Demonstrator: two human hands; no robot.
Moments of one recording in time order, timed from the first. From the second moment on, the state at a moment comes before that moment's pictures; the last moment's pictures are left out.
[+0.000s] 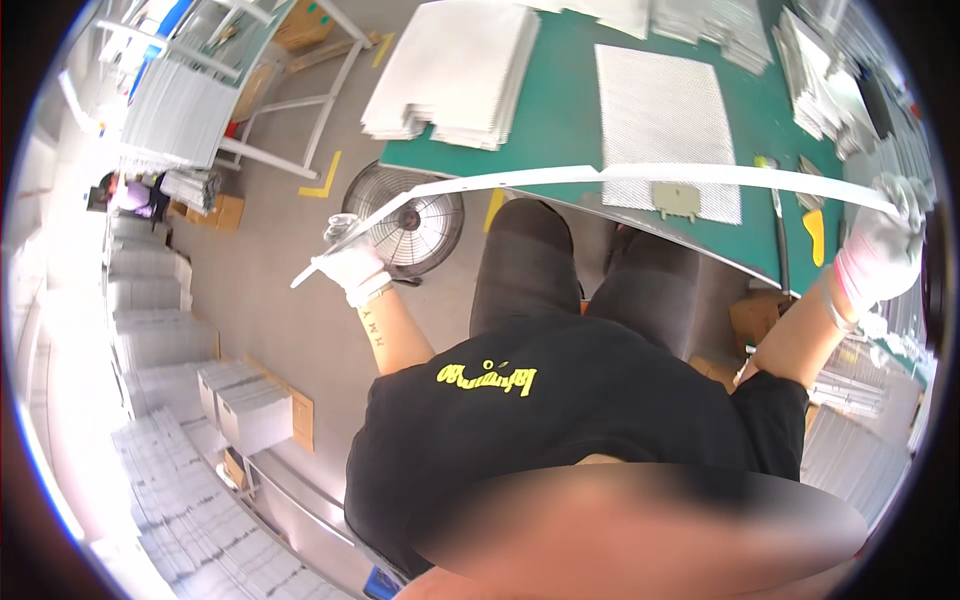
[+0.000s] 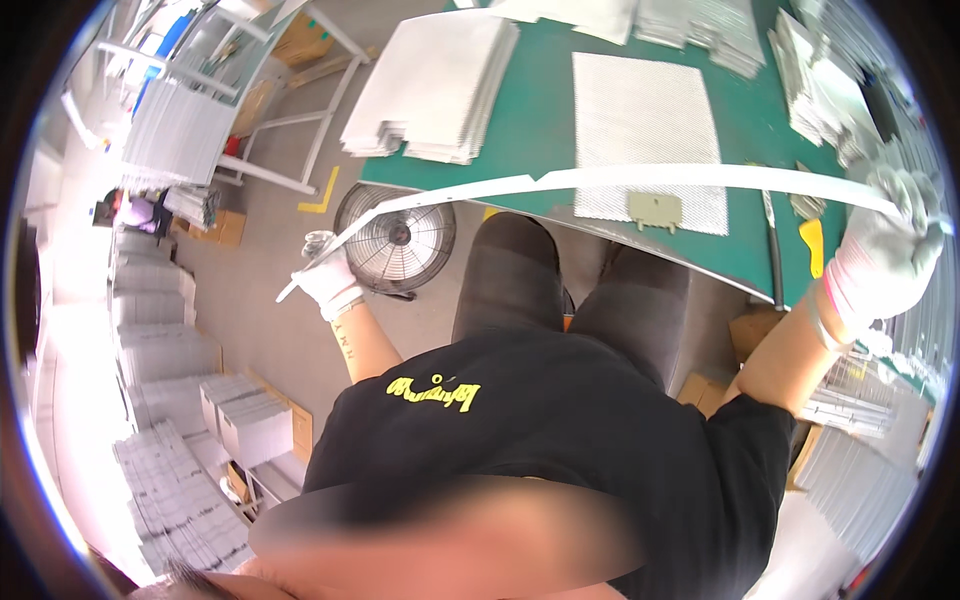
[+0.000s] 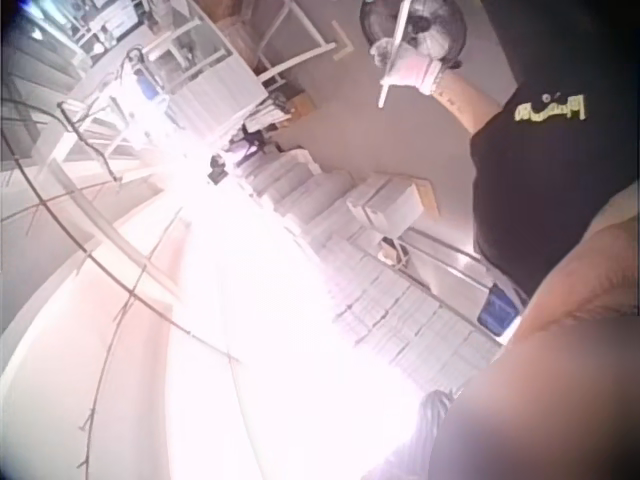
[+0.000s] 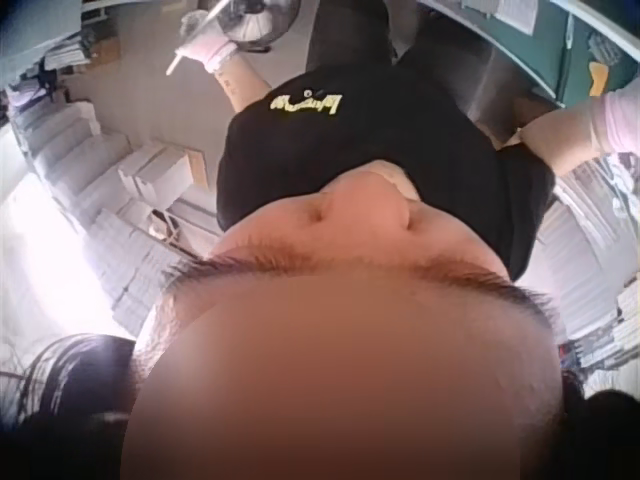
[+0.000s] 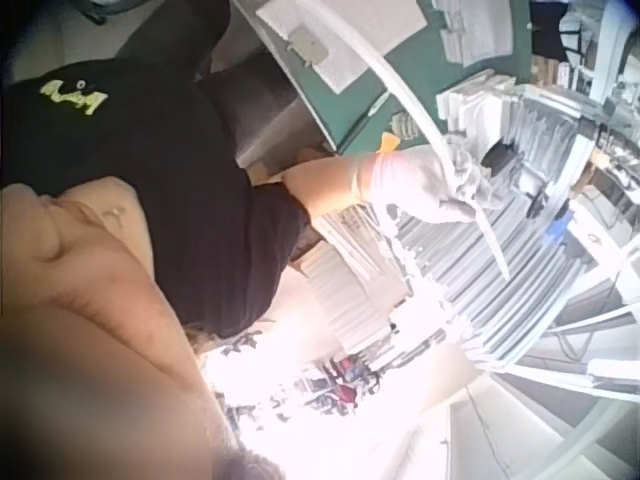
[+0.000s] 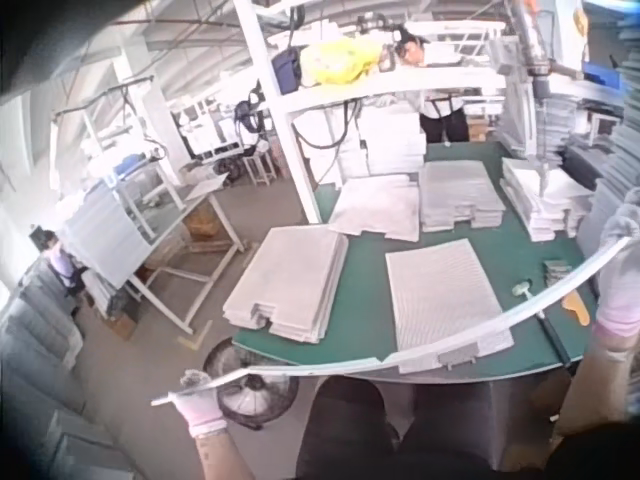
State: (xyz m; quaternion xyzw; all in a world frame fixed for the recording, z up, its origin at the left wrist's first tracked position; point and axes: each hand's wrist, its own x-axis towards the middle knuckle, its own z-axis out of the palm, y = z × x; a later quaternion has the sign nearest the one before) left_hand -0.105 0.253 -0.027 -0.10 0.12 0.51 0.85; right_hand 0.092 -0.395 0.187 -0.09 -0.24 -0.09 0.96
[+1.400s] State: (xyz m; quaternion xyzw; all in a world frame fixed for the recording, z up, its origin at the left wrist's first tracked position) left_hand -0.066 -0.060 -0.067 0.66 0.15 0.21 0.71; right_hand 0.112 -0.334 -0.037 -0.56 0.11 0.04 0.82
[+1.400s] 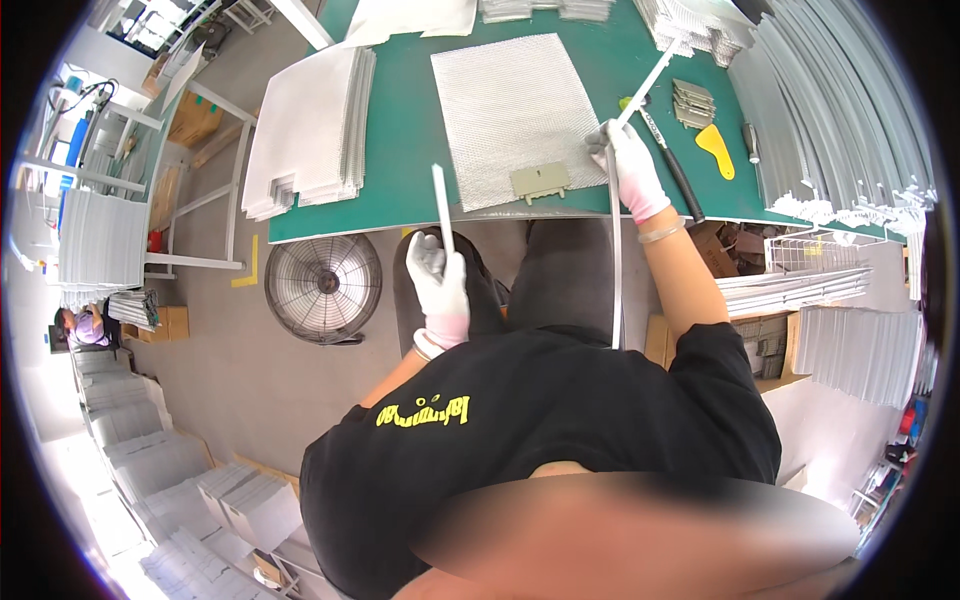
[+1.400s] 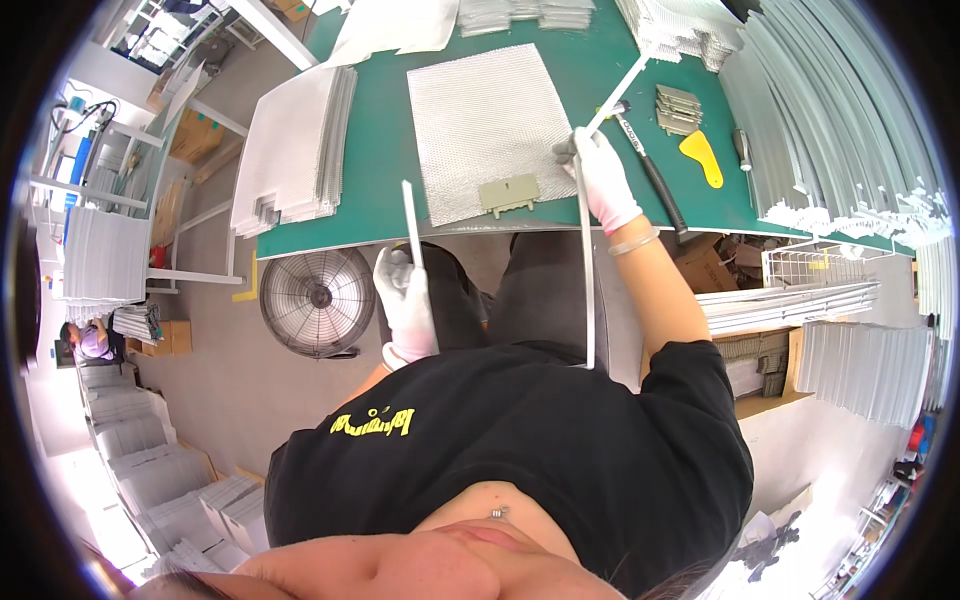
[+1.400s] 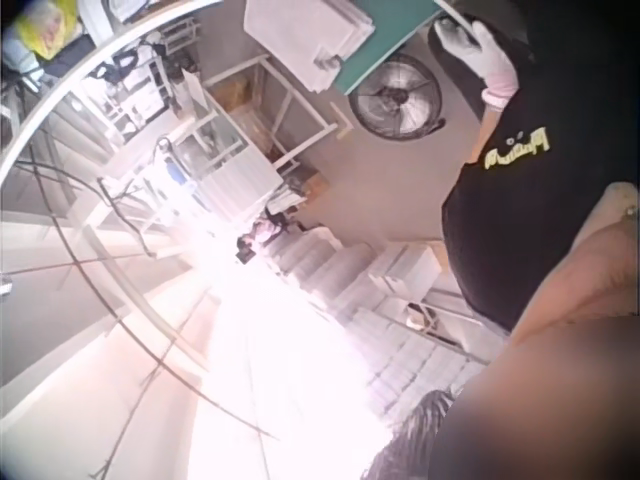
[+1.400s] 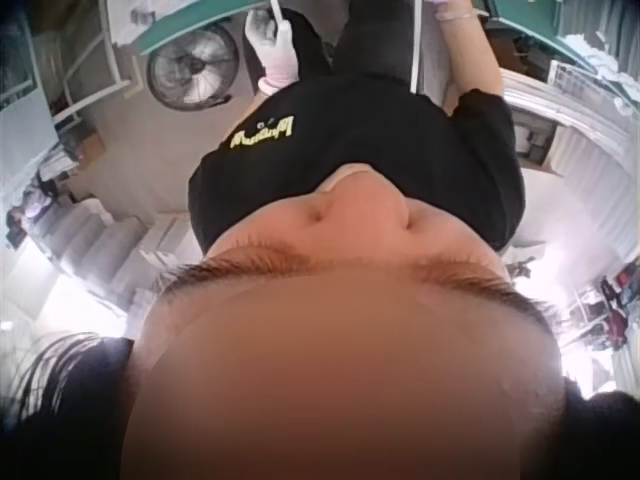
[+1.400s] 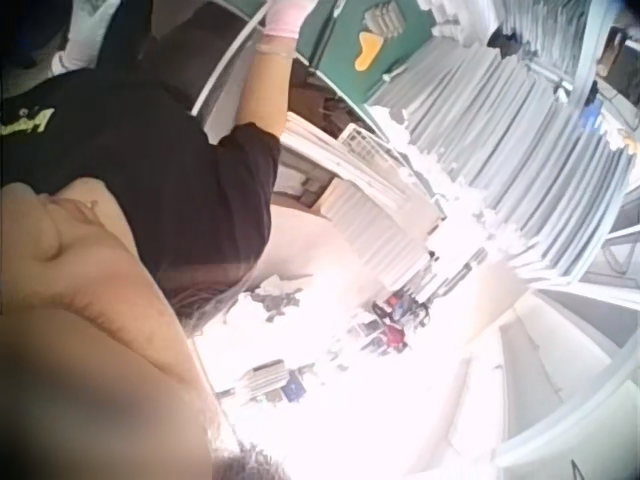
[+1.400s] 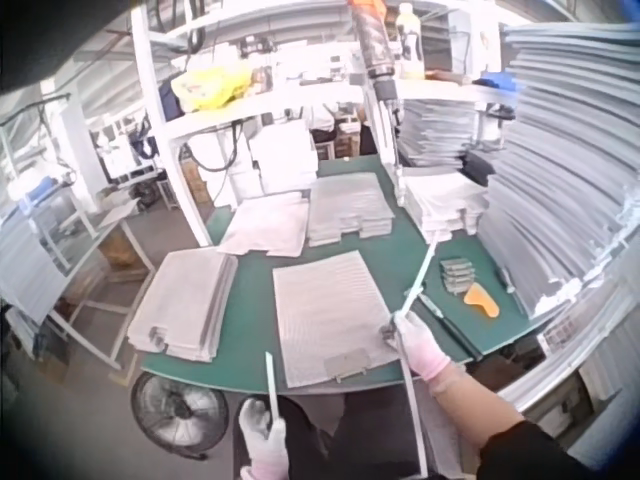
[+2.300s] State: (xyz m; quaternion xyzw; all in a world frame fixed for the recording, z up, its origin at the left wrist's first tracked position) left_hand 0.099 -0.226 -0.064 0.22 0.07 -0.18 0.96; right_hand 0.002 -0.330 -0.024 -0.55 0.06 0.03 0.83
